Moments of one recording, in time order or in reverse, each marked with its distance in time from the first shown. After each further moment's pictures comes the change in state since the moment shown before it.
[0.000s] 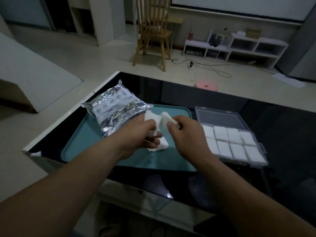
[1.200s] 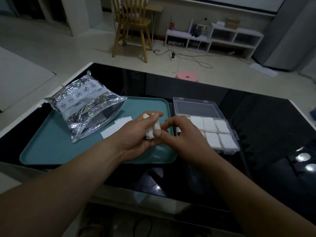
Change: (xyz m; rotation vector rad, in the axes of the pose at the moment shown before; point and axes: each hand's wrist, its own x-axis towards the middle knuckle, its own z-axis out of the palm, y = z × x) left_hand 0.021 -0.016 0.070 -0.505 -0.164 -0.143; right_hand -0.032 0.040 -0.060 0.107 -0.196 0.067
